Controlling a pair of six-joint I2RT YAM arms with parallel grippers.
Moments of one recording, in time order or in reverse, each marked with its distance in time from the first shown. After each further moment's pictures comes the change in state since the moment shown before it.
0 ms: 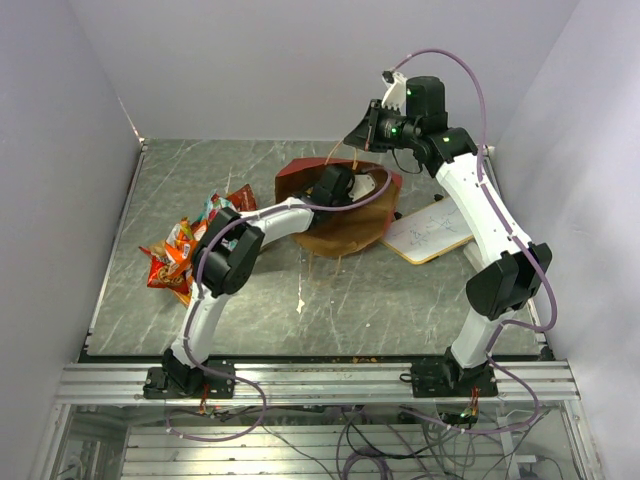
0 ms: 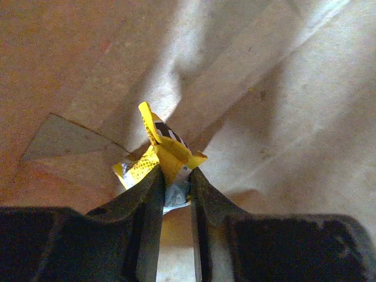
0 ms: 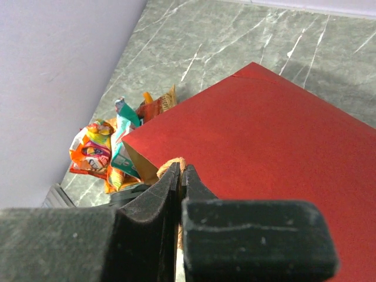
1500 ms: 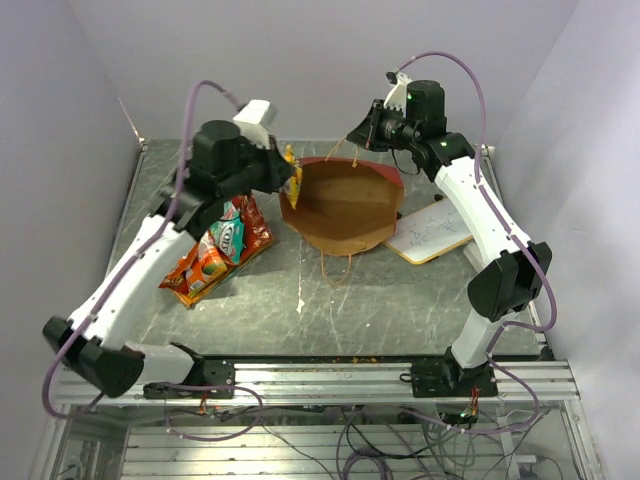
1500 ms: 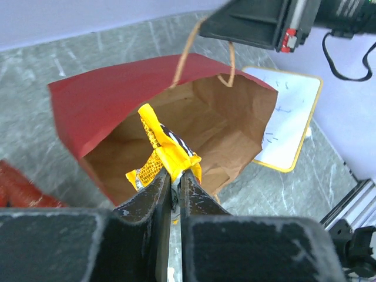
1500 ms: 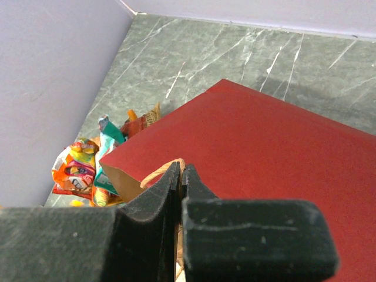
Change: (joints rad) left arm 0.142 -0.878 -0.150 -0.406 0.371 -0.793; right arm -0.008 -0.015 -0.080 0.119 0.067 0.003
